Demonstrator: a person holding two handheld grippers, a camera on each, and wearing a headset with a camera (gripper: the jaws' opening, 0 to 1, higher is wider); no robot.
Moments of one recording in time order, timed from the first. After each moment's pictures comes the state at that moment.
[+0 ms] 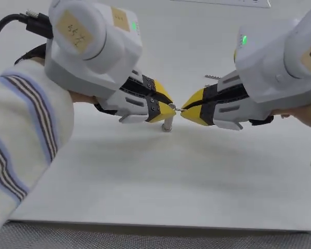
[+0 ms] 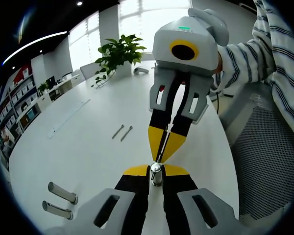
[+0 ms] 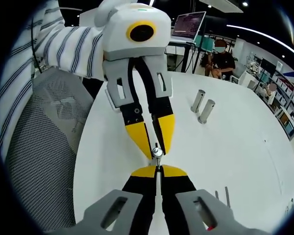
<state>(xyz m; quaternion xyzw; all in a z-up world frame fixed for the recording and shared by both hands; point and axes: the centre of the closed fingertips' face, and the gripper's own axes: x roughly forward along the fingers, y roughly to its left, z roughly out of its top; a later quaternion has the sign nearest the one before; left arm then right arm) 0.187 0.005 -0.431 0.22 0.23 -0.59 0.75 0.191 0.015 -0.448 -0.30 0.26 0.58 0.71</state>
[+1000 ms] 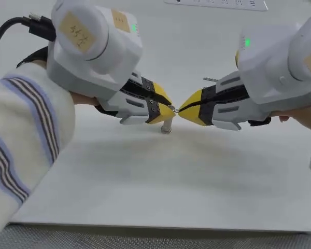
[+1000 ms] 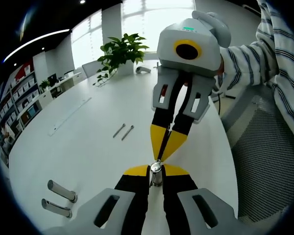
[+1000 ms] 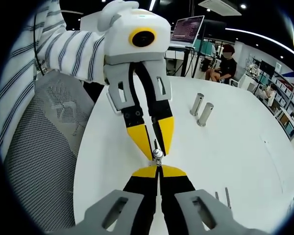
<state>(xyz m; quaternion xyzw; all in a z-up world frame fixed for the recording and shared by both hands) 0.193 0.013 -0.433 0.21 0.24 -0.58 0.75 0.191 0.013 -0.444 -0.28 0.24 0.59 0.72</state>
